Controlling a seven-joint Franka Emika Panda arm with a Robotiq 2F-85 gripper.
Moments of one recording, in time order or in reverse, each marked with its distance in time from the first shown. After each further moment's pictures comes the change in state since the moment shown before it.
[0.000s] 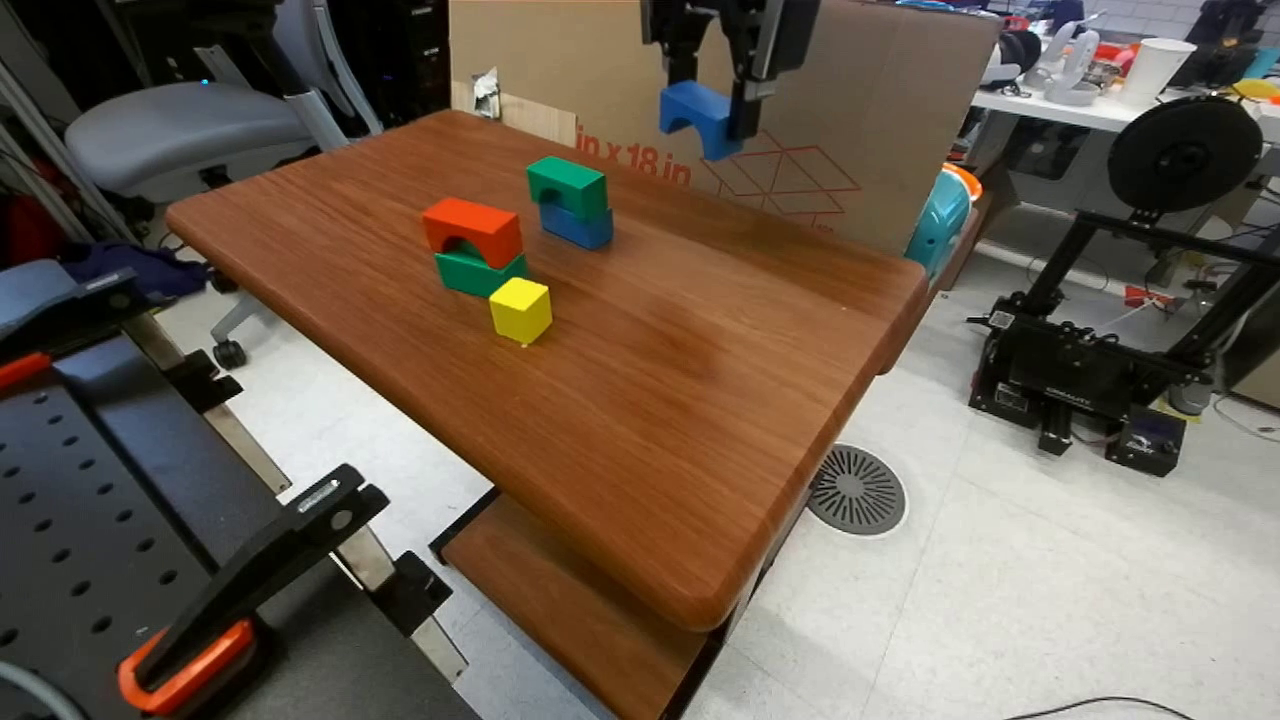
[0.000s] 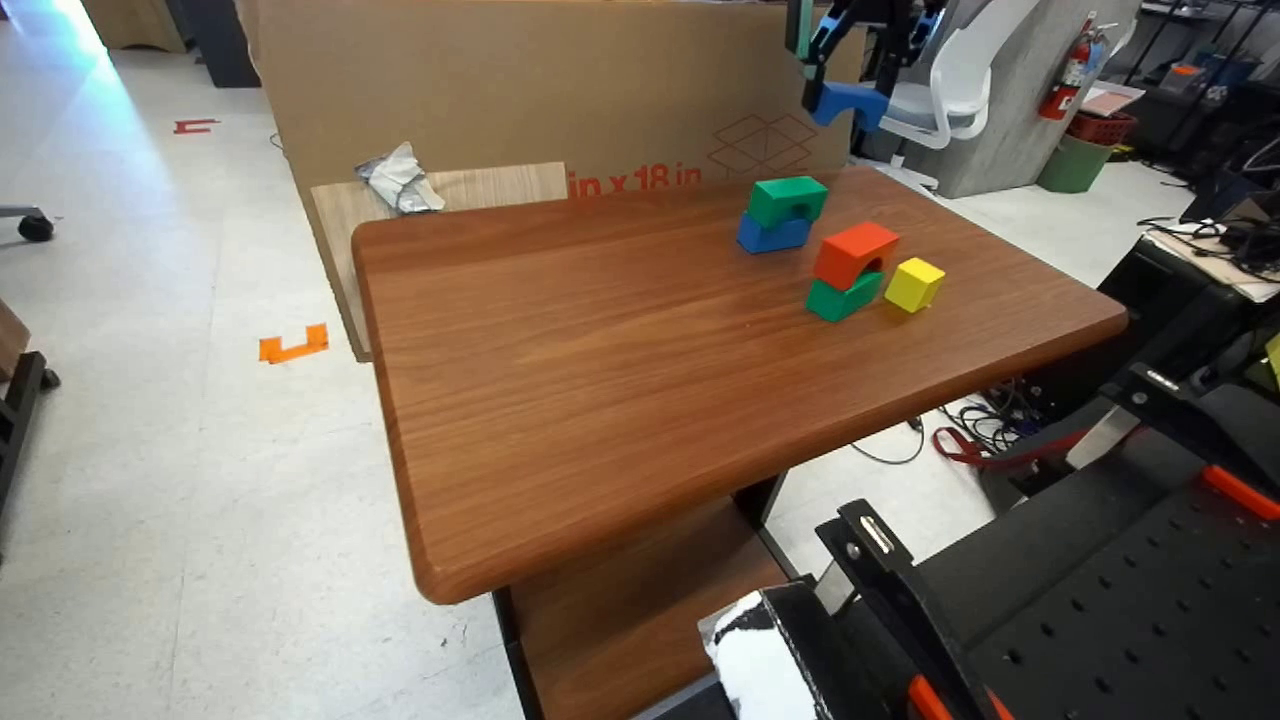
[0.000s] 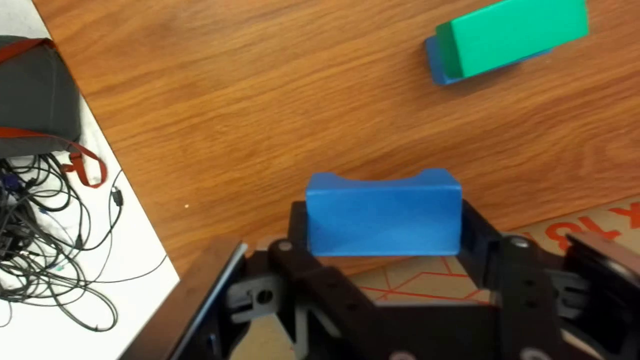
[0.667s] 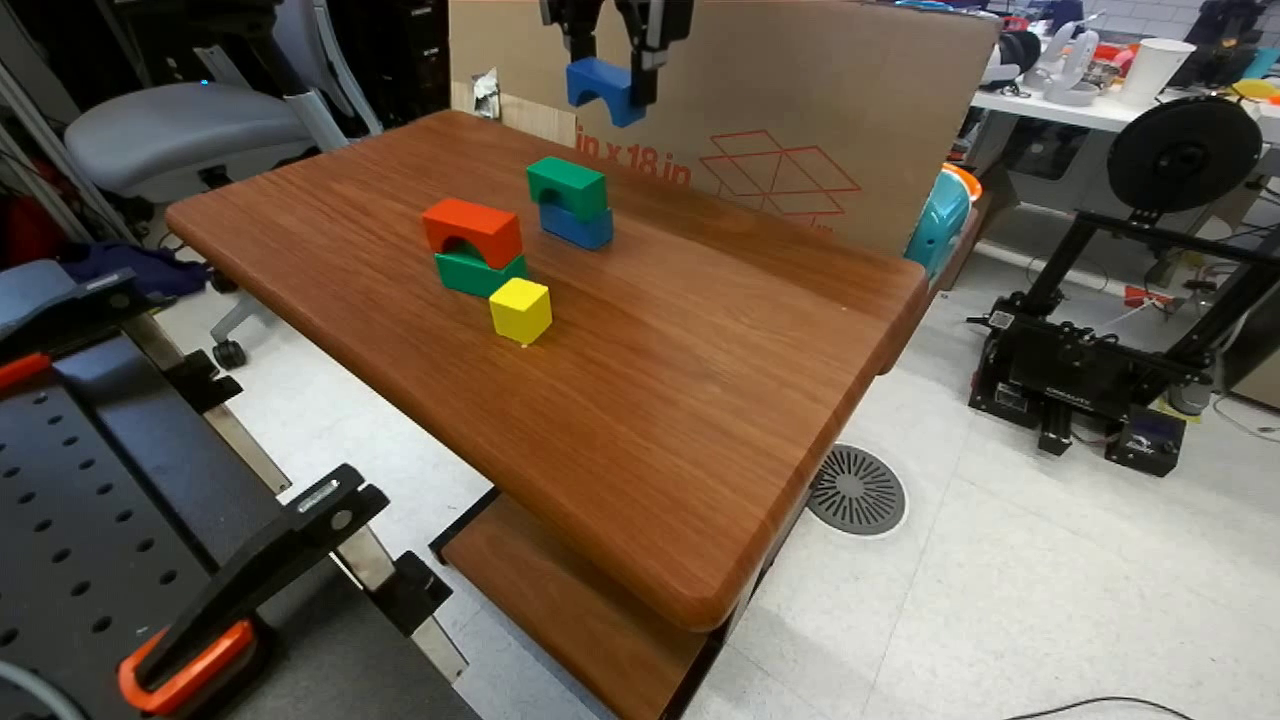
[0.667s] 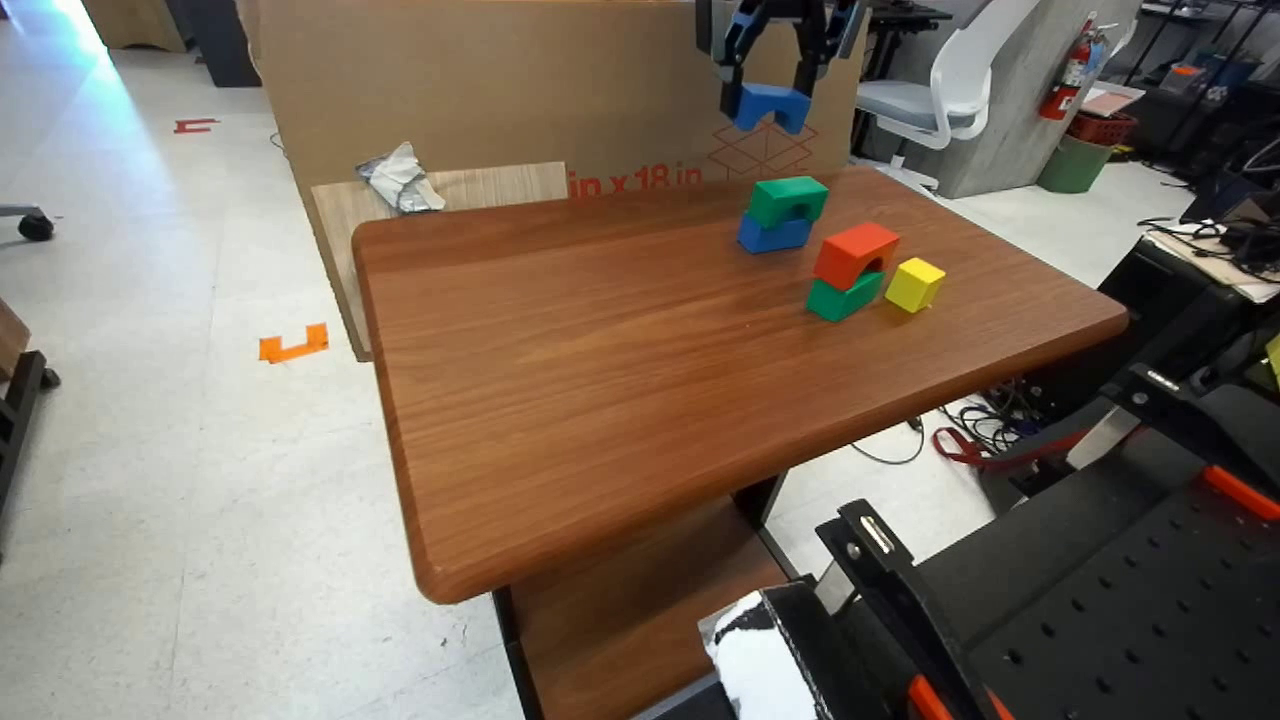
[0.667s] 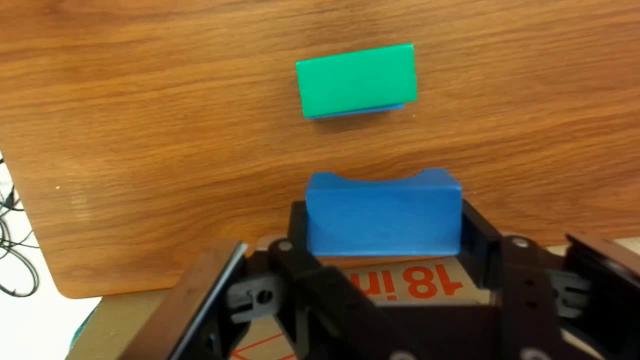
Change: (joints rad) arm 0.091 -0.012 0.044 -0.019 -0.027 -0.003 -0.051
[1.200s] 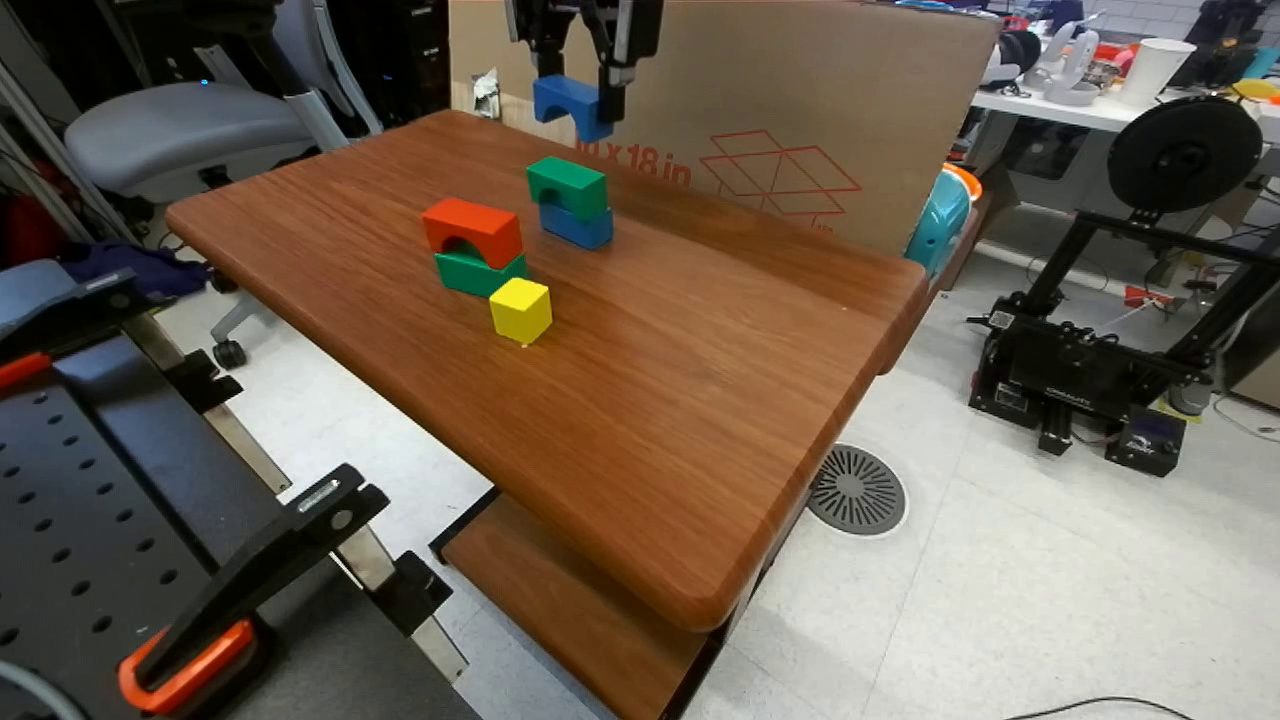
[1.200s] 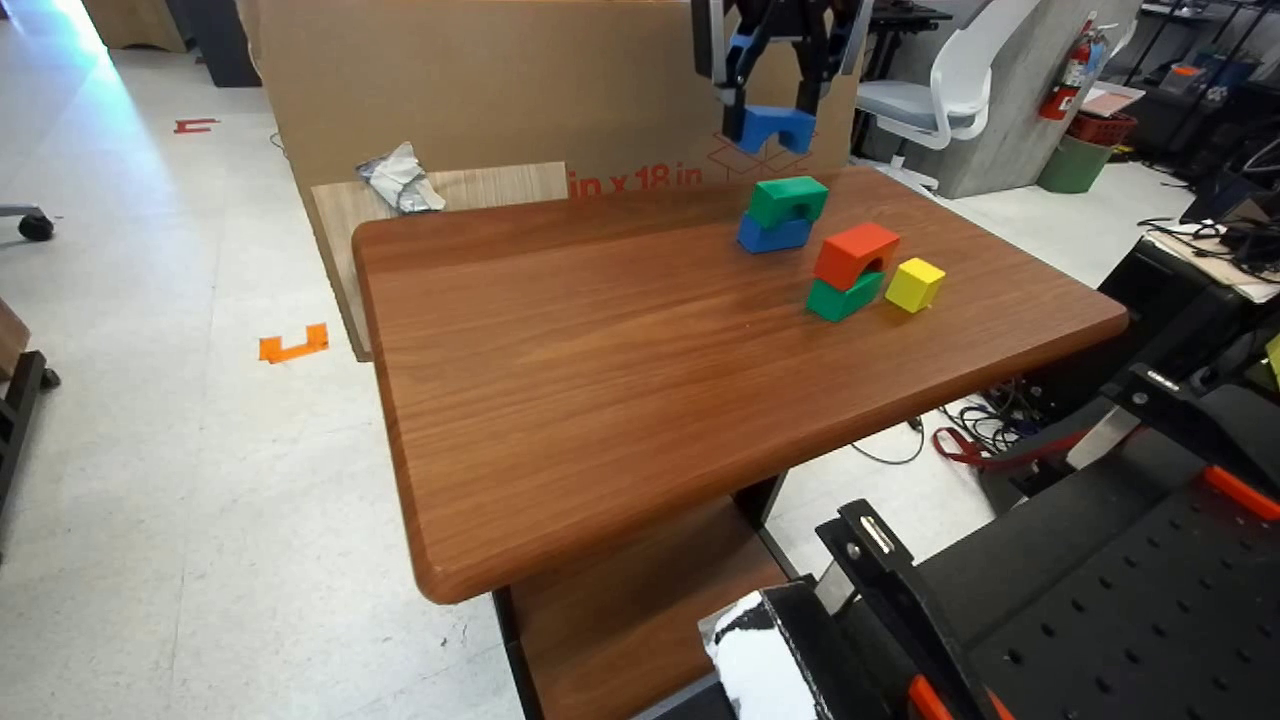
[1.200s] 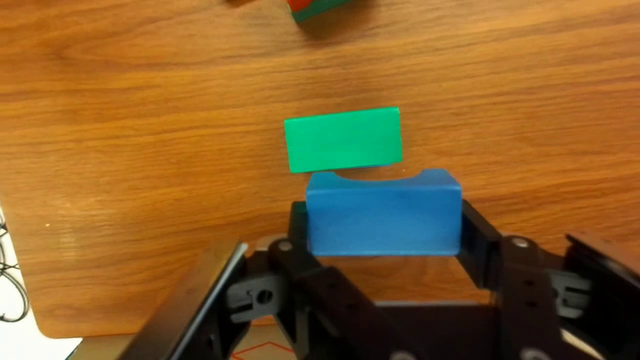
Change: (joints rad) arm 0.017 -0.001 0.005 -0.010 -0.017 -0.078 -0.005
